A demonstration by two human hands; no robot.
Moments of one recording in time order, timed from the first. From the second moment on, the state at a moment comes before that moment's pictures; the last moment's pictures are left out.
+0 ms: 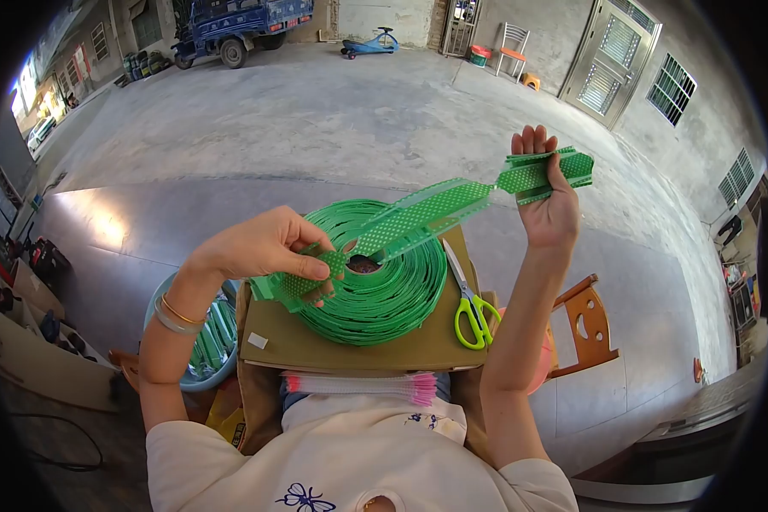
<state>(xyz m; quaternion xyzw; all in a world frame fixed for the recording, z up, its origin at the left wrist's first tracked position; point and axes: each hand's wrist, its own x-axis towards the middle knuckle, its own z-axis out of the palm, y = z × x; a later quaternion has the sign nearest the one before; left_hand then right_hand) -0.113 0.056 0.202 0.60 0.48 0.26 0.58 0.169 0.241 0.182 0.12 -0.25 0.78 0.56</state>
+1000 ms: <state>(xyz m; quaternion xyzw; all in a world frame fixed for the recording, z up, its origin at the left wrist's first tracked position) -0.073 0.118 0.208 0.65 0.50 0.48 0.31 0.042 0.147 0.129 0.00 -0.52 0.73 0.45</state>
